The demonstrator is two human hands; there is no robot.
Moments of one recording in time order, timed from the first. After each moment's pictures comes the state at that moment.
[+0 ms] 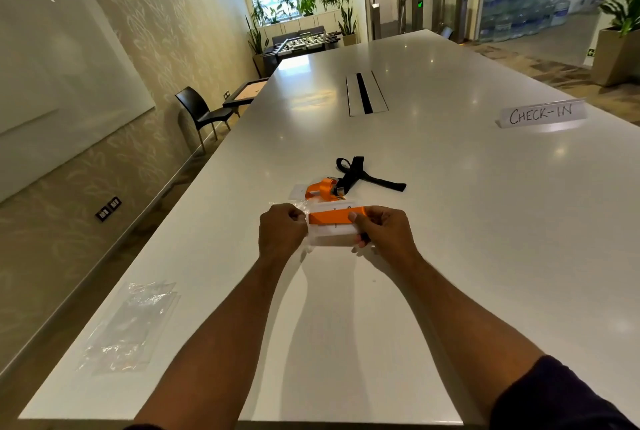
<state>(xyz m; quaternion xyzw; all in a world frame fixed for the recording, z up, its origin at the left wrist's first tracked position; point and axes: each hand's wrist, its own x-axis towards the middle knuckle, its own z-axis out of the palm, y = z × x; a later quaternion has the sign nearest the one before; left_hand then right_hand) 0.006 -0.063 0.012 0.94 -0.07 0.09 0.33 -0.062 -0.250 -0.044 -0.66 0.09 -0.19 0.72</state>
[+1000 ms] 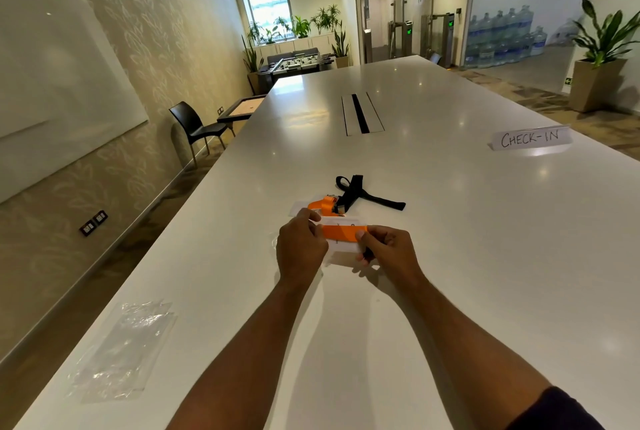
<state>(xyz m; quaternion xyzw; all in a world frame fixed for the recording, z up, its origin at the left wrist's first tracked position) -0.014 -0.092 0.017 0.90 -0.11 0.19 0.37 -0.065 -0.250 -0.042 -0.67 0.07 -0.18 0.72</state>
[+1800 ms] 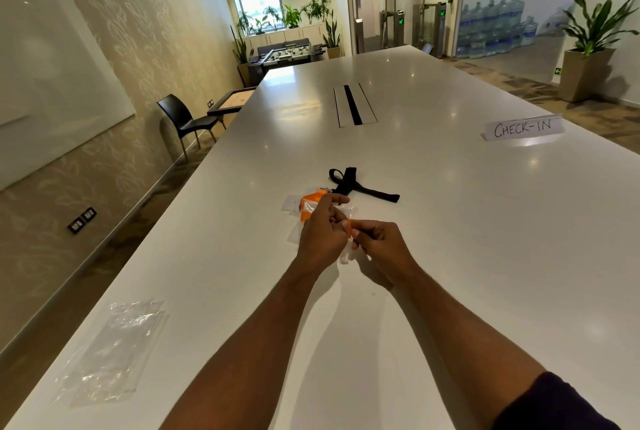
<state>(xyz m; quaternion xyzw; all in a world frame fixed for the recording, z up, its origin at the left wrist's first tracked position) -0.017 -0.124 0.018 0.85 -0.22 0.01 0.49 -0.065 -0.244 -0.035 -0.63 -0.01 -0.18 0.76</state>
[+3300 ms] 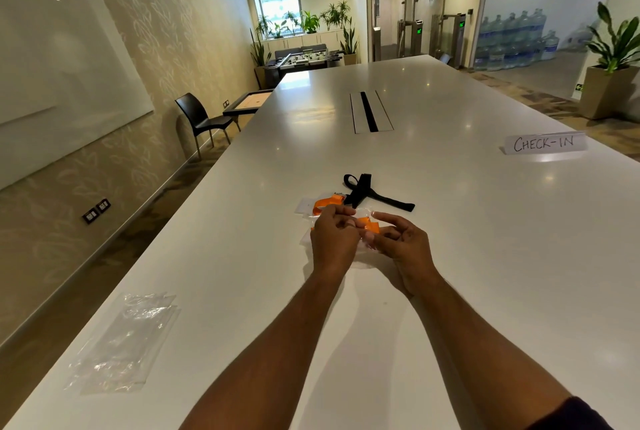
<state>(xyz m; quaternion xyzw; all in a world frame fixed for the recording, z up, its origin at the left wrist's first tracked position) -0.030 -0.129 0.022 0.79 -0.08 0.04 0.61 -0.063 -0.258 -0.036 -0.57 0.03 -0.20 0.80</state>
